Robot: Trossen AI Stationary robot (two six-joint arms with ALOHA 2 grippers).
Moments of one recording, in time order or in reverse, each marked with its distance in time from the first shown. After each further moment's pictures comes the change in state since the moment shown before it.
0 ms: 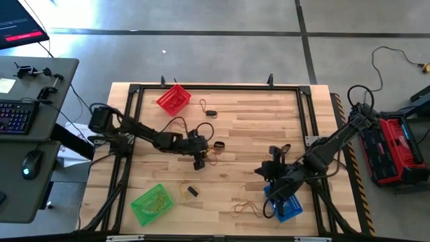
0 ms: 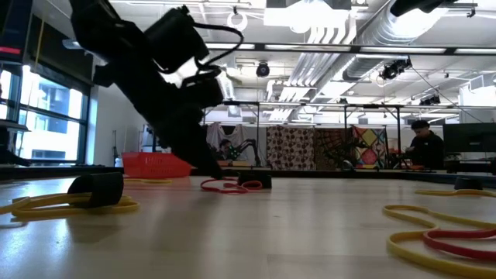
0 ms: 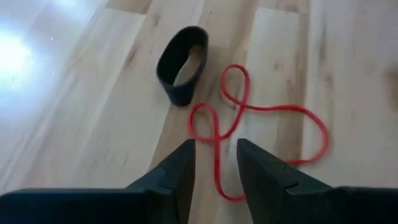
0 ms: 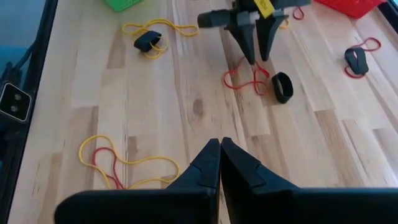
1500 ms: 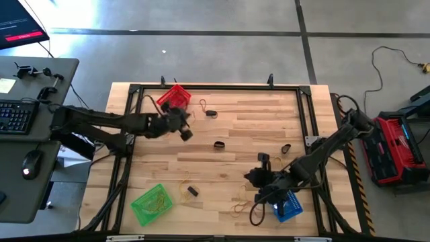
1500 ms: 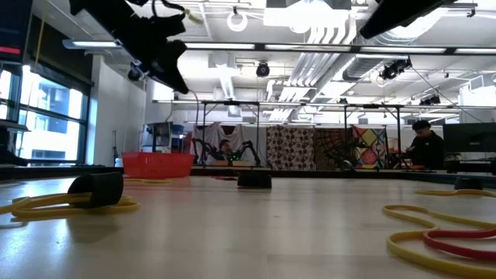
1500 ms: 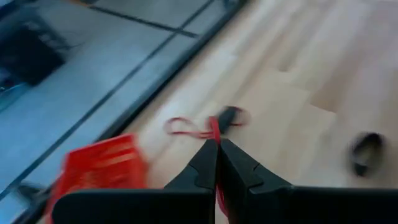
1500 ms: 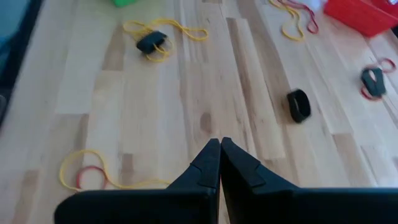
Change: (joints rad) left arm 0.130 -0.546 0.041 -0.466 -0.436 0.026; right arm -0.020 0.168 -0.002 0.186 0.028 -0.105
